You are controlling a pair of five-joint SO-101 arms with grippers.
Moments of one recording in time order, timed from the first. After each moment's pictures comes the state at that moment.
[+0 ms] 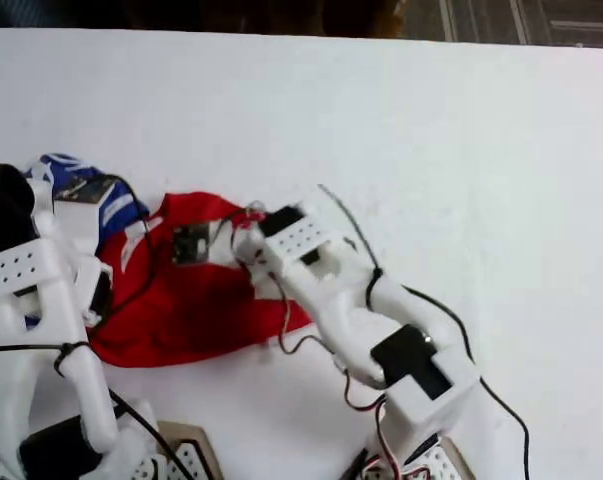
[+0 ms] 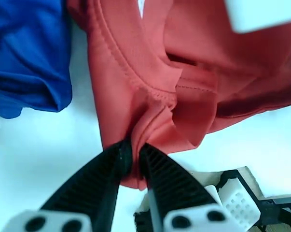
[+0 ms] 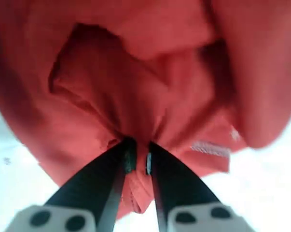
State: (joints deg) left arm -31.7 -23.7 34.1 91.4 -27.8; right arm -35.6 11.3 16.1 60.5 58.5
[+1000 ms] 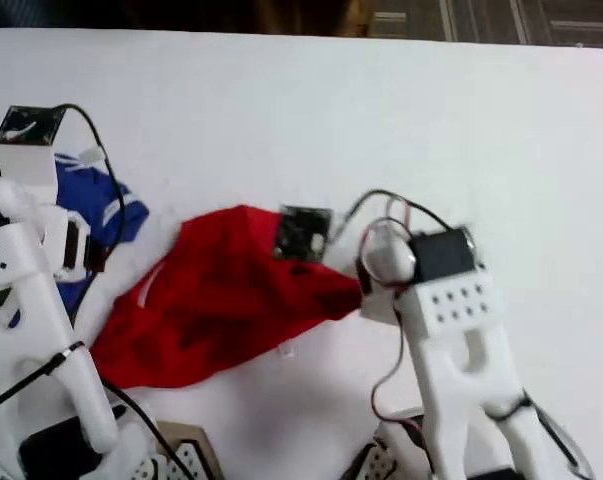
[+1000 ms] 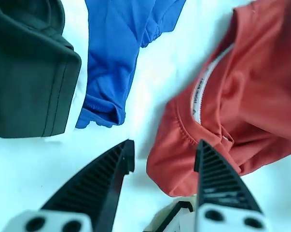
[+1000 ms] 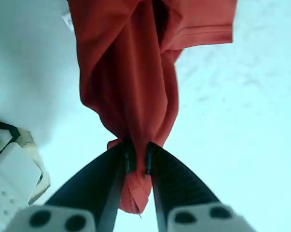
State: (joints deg) left arm -30.9 -23.7 7.4 101.4 -20.8; right arm -14.5 -37.6 26.0 94.2 65.9
